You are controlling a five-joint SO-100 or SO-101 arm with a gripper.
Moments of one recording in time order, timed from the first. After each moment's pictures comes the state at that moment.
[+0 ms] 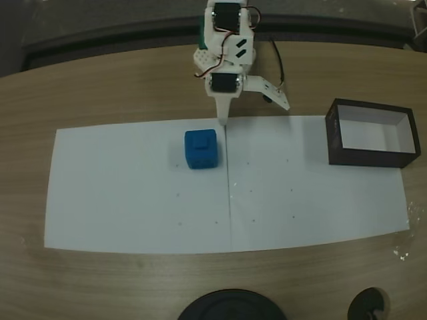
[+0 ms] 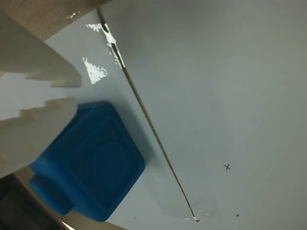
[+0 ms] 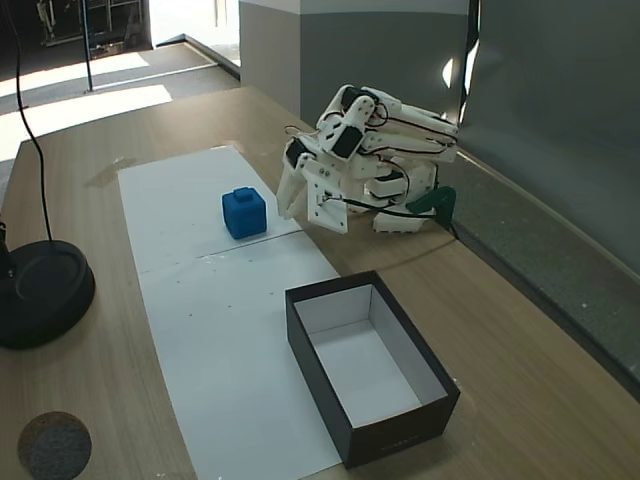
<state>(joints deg) 7.1 197.9 175.6 73.5 0.0</state>
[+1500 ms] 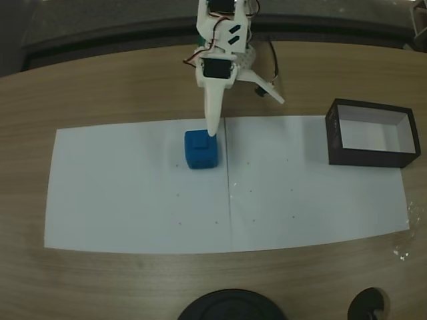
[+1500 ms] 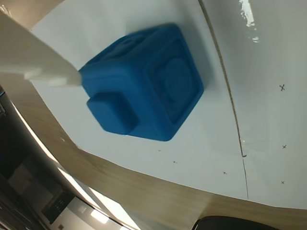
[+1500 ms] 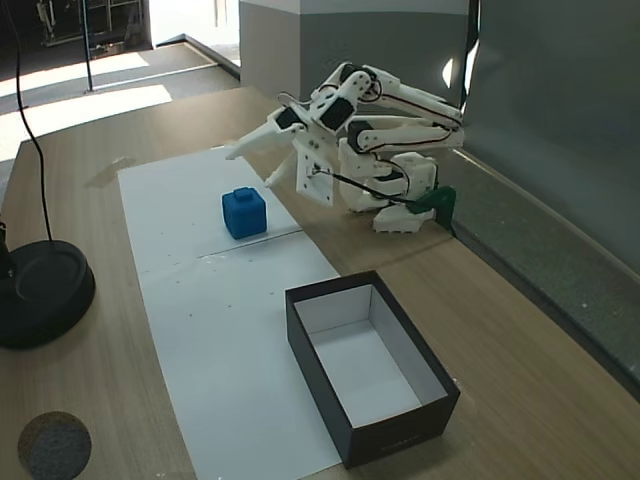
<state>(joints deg) 13.6 182.4 159.9 66.9 -11.5</state>
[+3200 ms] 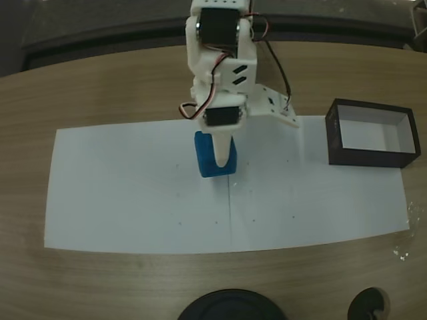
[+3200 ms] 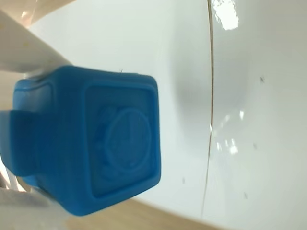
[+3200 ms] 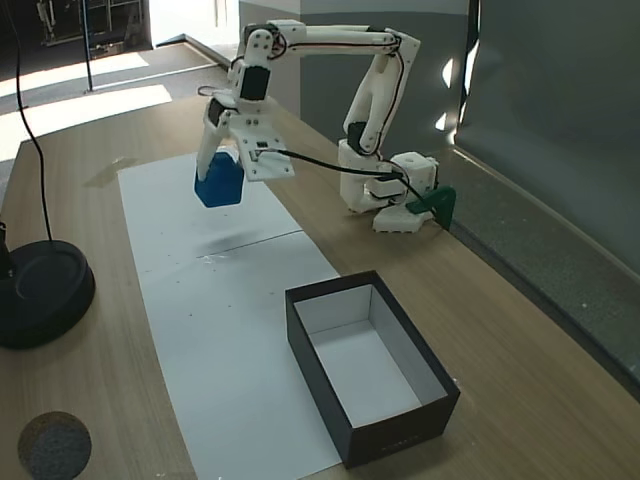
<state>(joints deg) 4.4 115.7 100.6 82.0 -11.3</state>
